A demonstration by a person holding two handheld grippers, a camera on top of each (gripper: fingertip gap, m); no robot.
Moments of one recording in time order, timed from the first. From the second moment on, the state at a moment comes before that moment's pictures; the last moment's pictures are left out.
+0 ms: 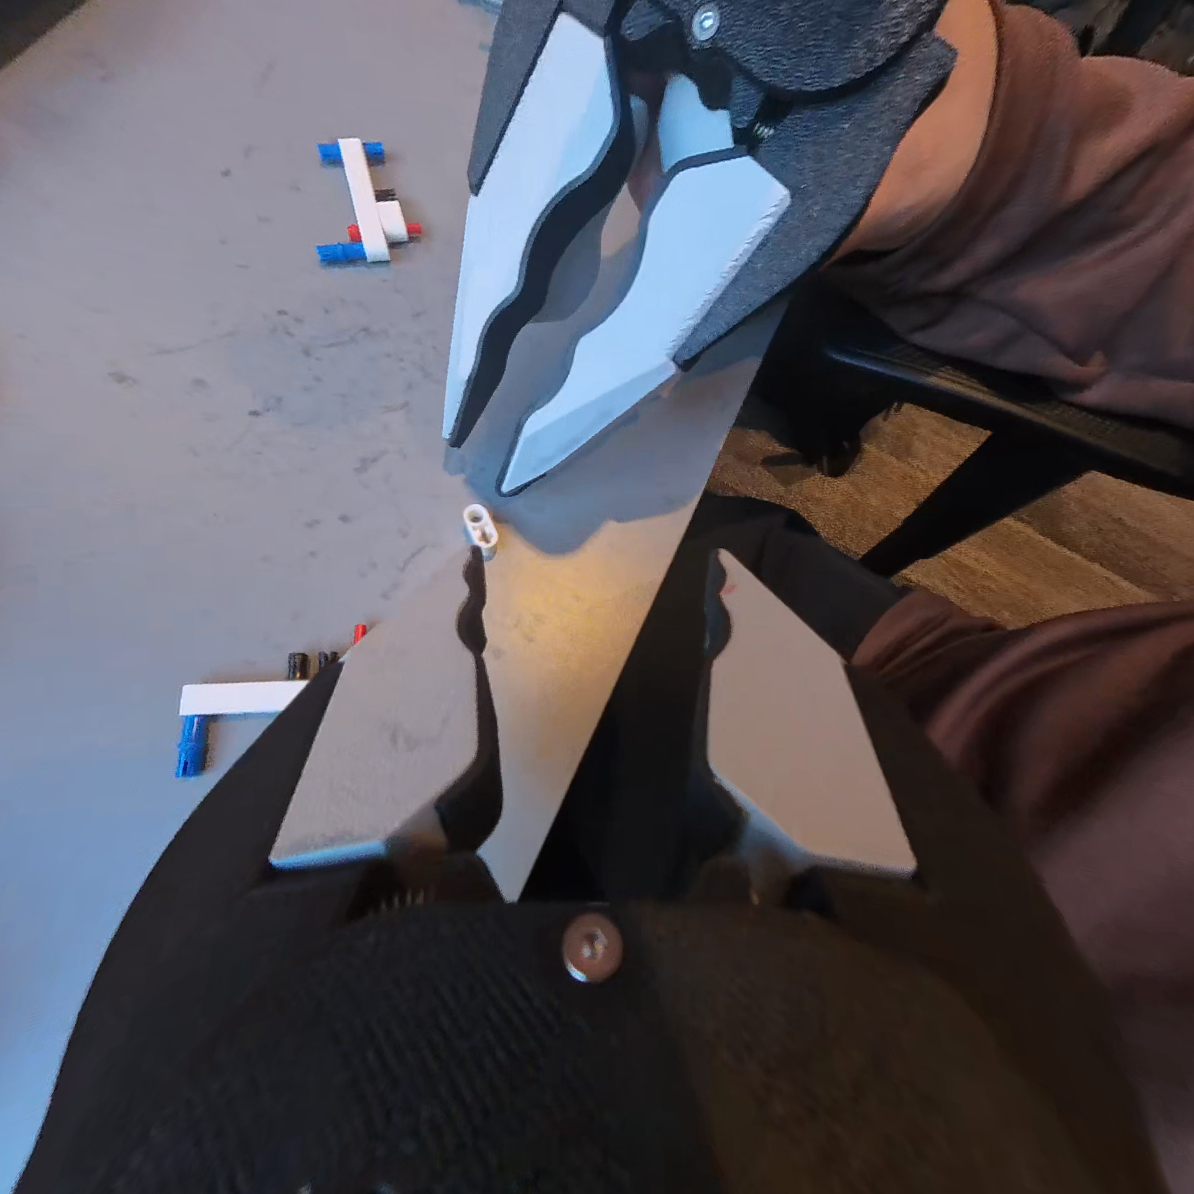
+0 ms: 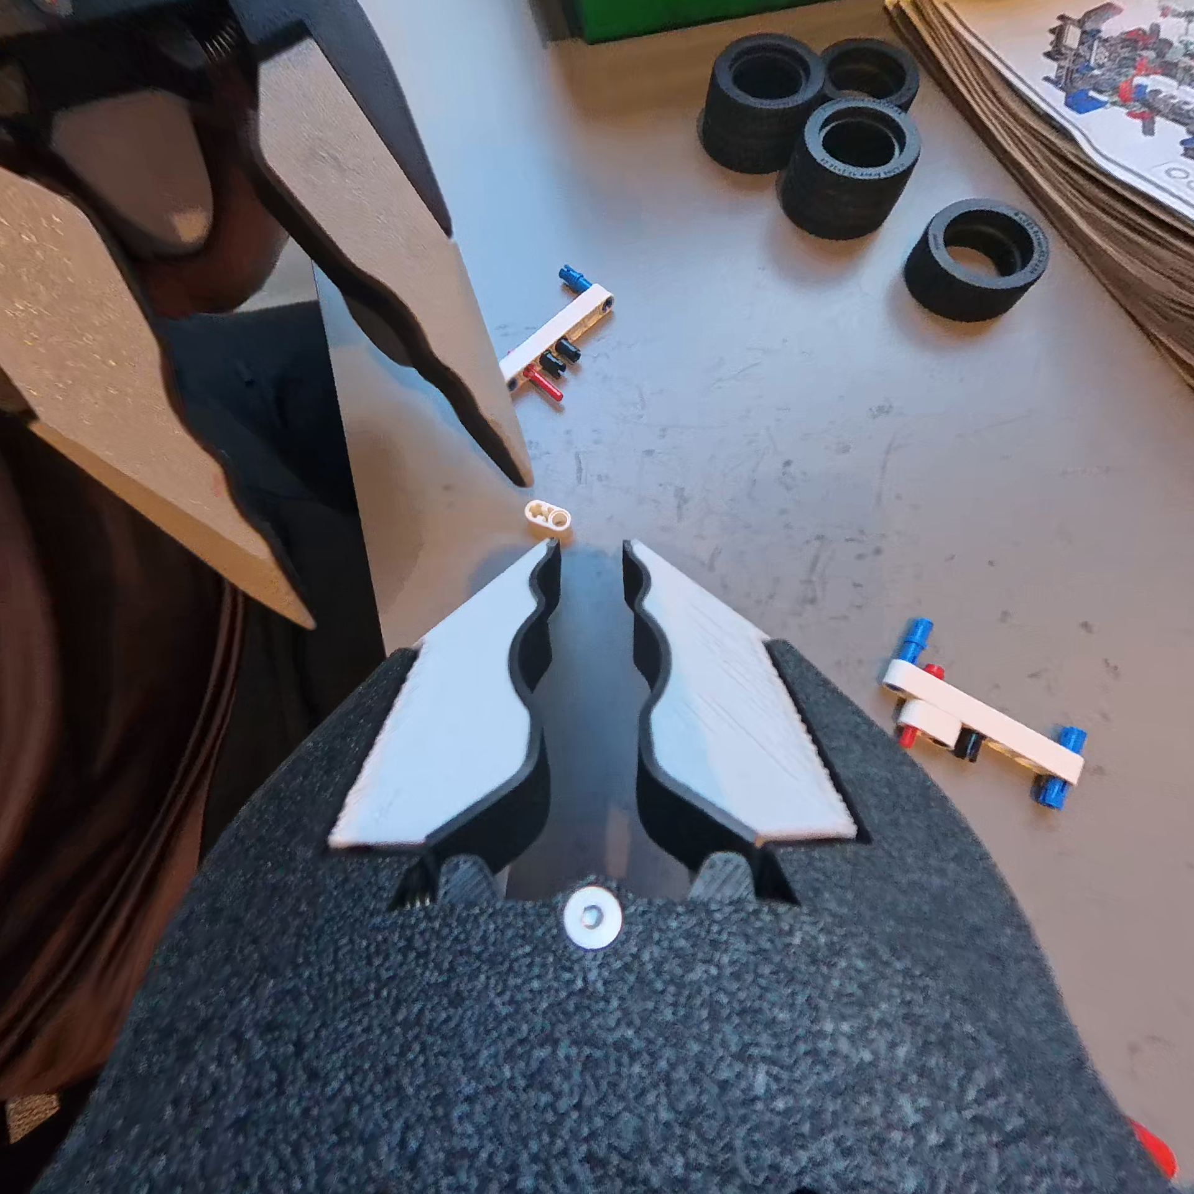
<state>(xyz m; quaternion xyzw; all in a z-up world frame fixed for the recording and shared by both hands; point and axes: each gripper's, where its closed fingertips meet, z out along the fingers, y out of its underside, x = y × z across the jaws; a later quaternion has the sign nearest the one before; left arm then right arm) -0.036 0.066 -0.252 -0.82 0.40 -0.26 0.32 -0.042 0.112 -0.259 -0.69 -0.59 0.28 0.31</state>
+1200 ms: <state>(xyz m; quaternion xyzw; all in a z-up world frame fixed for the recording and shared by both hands) -0.049 0.084 -0.266 -0.85 0.38 -0.27 0.24 -0.048 0.094 -0.264 -0.68 -0.62 0.29 0.26</state>
